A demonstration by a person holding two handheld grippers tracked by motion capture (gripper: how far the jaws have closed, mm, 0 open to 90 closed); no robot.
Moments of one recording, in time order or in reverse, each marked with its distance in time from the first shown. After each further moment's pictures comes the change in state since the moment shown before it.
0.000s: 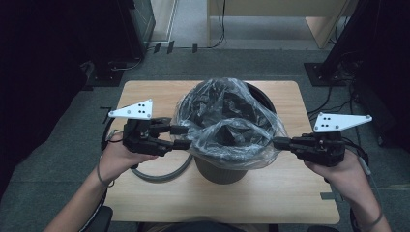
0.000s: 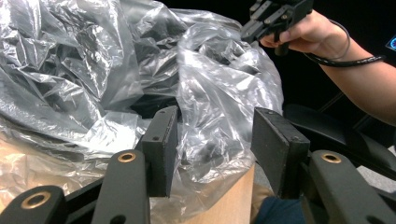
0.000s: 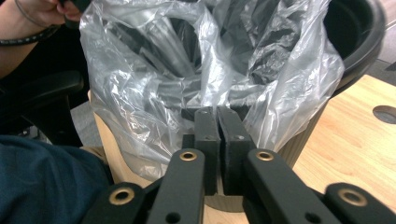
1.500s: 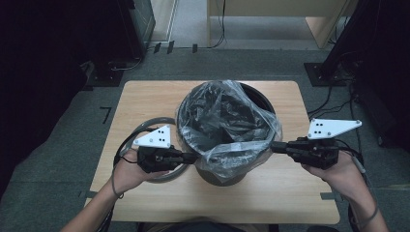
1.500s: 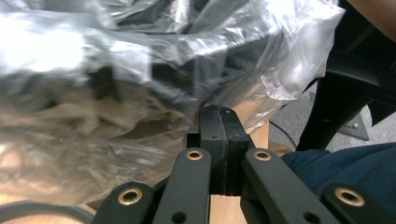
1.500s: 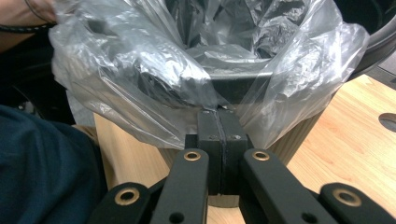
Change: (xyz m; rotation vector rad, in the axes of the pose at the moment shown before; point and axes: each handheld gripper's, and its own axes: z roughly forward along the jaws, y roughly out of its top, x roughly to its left) left arm -0.014 -0.043 0.039 0.142 0.024 0.115; right arm -0.007 -0.015 0.013 0.031 0.028 -0.100
